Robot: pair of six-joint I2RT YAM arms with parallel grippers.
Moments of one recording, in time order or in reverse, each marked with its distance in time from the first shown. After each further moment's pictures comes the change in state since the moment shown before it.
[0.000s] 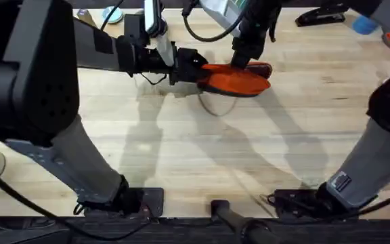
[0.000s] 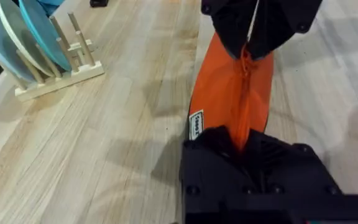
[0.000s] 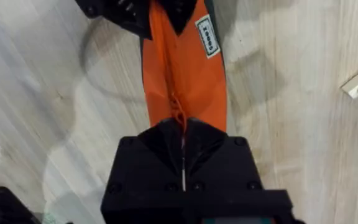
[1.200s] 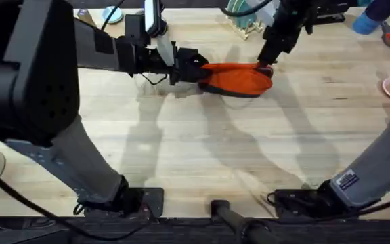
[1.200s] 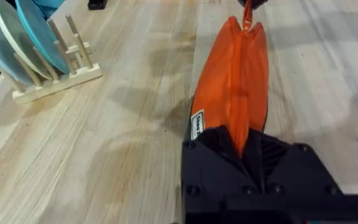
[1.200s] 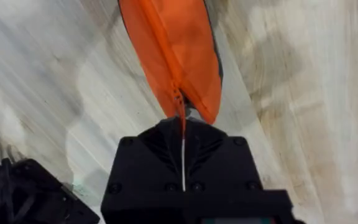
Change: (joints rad) left arm -0.004 0.000 -0.001 0.000 0.008 0.000; right arm -0.150 -0.068 0.000 -0.129 0.003 0.041
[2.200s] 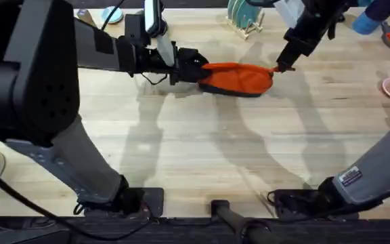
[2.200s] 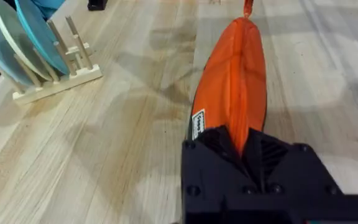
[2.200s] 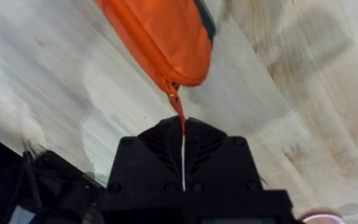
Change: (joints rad) left arm 0.000 0.000 0.000 0.004 0.001 0.000; right arm -0.150 0.000 -0.058 -0.043 -0.016 0.058
